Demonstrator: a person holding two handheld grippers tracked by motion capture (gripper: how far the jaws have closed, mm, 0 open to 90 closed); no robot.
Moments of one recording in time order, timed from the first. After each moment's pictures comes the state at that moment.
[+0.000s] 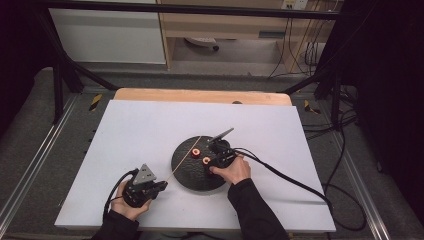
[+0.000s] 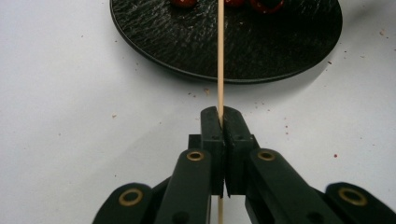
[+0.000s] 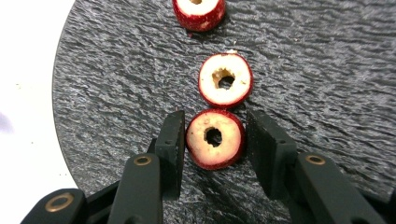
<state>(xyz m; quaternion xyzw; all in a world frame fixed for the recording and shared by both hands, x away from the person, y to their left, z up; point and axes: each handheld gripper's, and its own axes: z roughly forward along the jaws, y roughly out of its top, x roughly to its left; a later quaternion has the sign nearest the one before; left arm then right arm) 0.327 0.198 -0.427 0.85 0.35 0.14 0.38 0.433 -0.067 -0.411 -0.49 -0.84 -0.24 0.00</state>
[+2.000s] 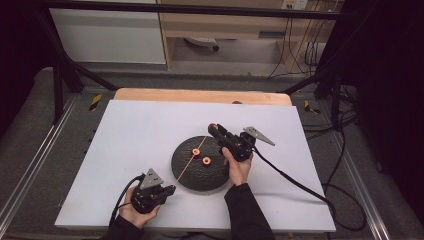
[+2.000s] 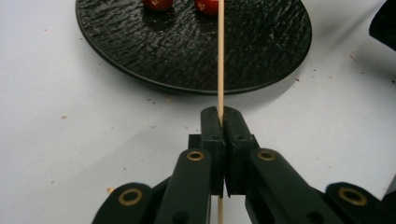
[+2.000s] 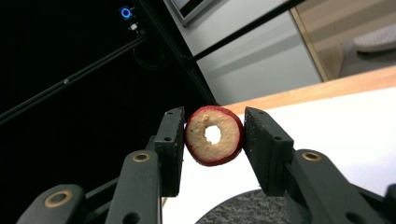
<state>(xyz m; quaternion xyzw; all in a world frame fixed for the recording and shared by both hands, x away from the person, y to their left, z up) 0.313 0.173 -0.430 0.83 0.38 0.11 0.40 0.430 -0.112 -0.403 -0.46 -0.54 -0.70 -0.09</state>
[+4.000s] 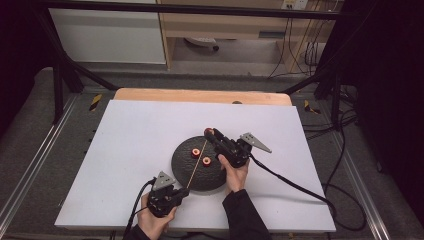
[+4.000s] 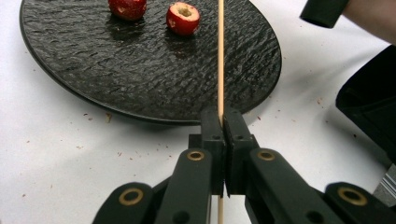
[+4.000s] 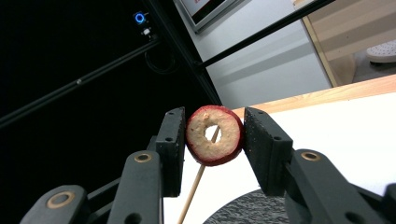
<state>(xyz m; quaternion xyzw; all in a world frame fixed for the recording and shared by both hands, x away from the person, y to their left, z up) 0.305 0.136 -0.435 0.77 0.45 0.09 0.44 0.416 -0.104 -0.411 -0.44 -0.54 -0.71 -0.10</state>
